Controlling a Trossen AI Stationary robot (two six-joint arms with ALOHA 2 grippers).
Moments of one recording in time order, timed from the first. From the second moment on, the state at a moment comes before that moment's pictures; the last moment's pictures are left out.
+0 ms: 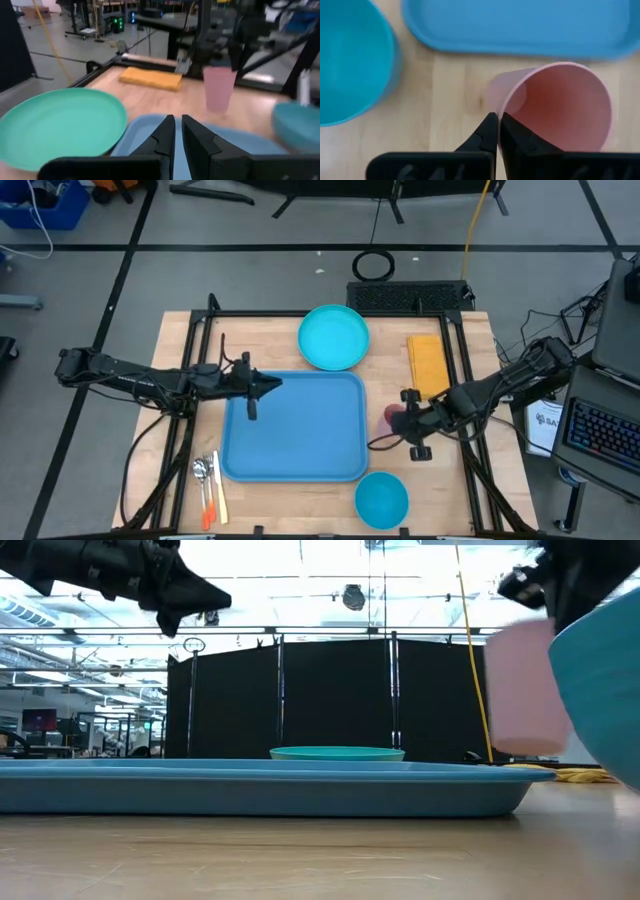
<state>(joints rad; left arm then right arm) -0.08 0.88 0.40 0.35 -0.24 -0.16 0.45 1.24 1.01 -0.95 0.14 0.34</state>
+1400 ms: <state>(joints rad) -0.13 1.32 1.03 -0.30 0.19 0.32 0.14 1.64 1.30 -0.56 -0.44 -0.23</state>
